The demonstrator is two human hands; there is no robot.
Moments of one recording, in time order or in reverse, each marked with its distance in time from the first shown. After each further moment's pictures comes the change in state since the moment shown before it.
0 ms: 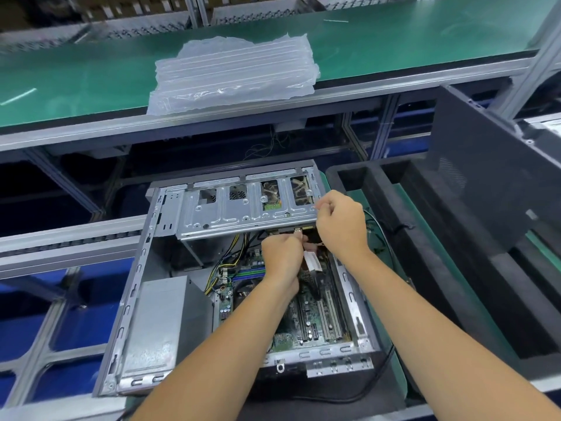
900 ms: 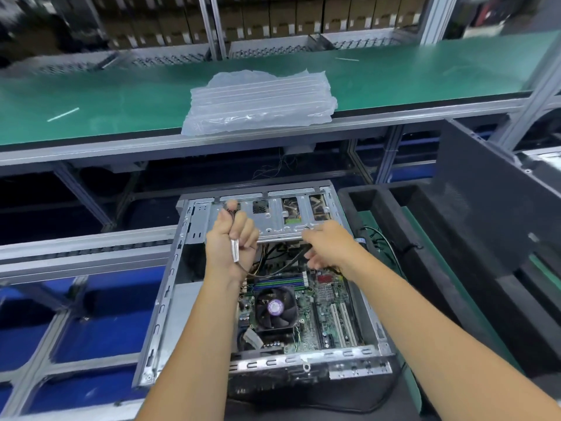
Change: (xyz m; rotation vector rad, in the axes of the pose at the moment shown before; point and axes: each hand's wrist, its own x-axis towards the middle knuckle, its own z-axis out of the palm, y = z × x) left_hand 0.019 0.064 -0.112 -0.888 -0.545 0.297; right_hand -0.017 -0.057 0.001 0.202 -0.551 0.365
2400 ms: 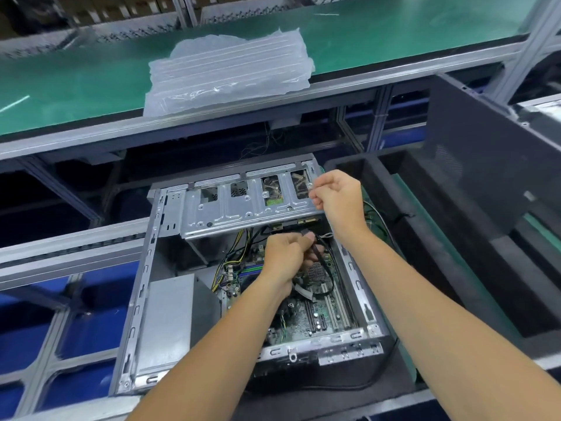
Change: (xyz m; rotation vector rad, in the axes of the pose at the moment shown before) left_hand -0.023 -0.106 0.020 1.014 0.244 -0.445; right_hand 0.035 0.031 -0.024 0.429 0.419 -0.298
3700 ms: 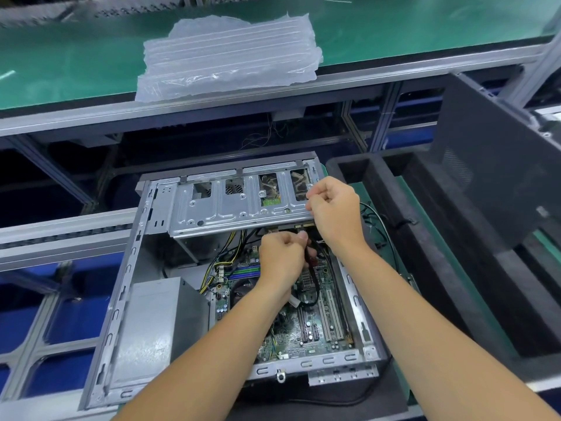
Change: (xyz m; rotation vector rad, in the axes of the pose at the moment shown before) left_hand 0.008 0.000 0.011 0.055 0.181 0.096; right_hand 0.001 0.005 0.006 -0.250 -0.012 -0.117
